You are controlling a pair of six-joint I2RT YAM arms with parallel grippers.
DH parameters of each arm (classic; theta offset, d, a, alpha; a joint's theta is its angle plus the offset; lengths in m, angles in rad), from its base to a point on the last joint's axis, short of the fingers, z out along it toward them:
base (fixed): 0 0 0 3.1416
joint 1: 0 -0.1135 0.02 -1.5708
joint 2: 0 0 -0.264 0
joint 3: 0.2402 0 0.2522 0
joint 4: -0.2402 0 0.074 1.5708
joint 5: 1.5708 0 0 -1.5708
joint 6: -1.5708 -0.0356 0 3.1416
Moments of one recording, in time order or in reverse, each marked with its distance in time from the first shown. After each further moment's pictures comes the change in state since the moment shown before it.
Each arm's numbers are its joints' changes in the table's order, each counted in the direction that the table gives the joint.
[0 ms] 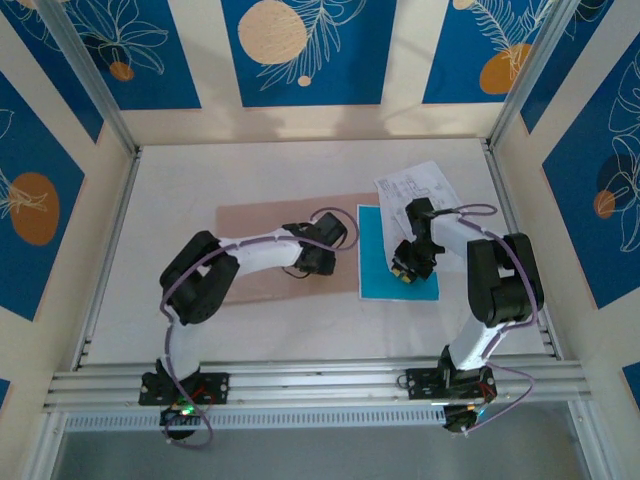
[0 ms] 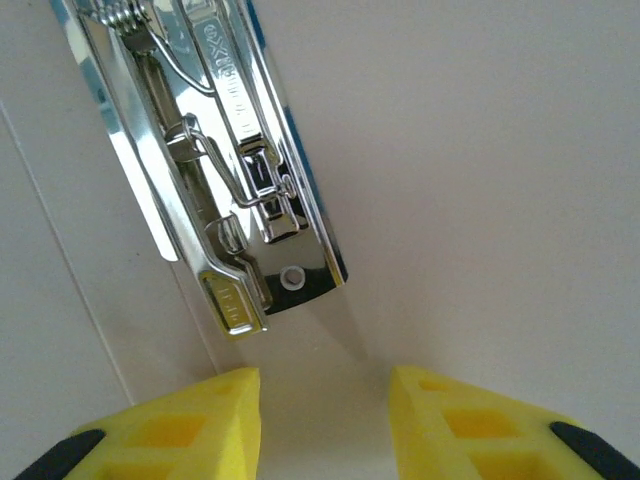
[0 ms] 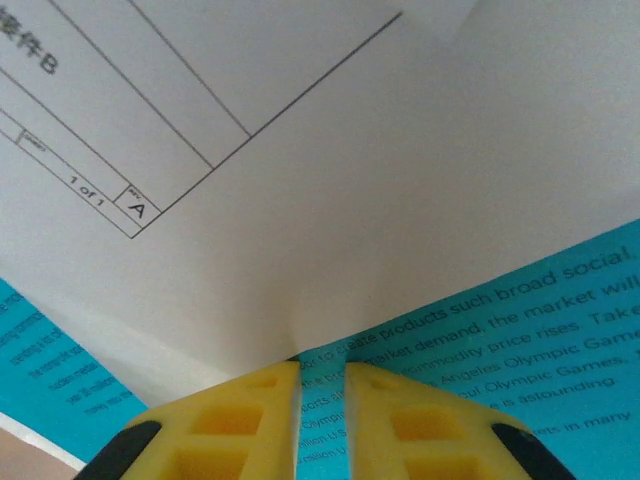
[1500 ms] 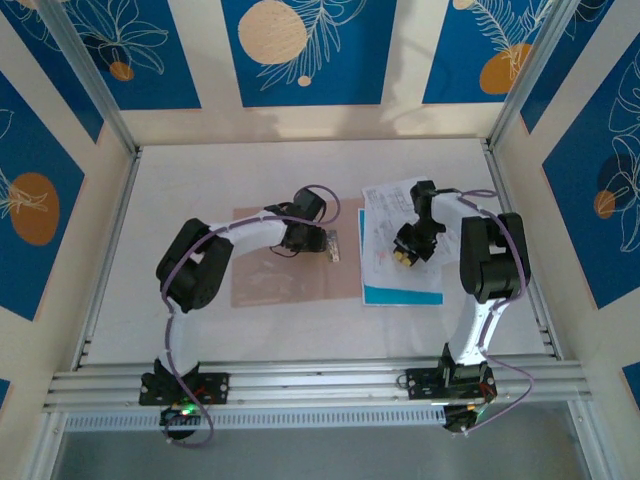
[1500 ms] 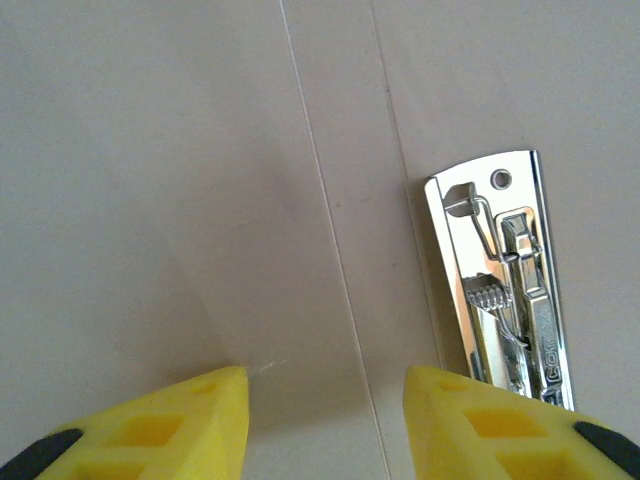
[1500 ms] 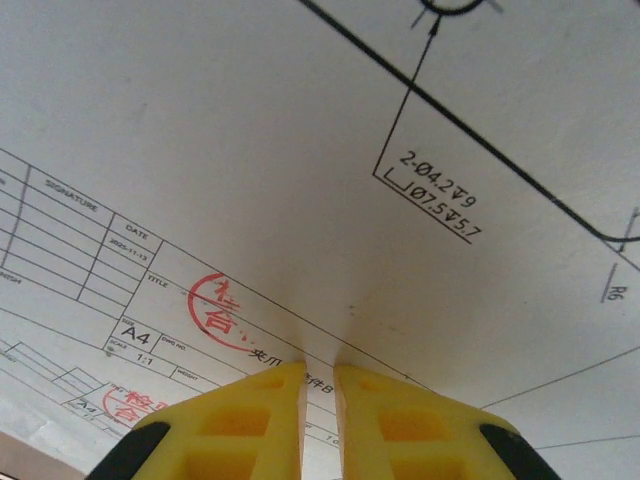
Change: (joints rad) left arm -0.173 -0.043 0.050 0.083 0.141 -0.037; right arm 0.066 -0.183 0.230 -0.095 -0.035 0.043
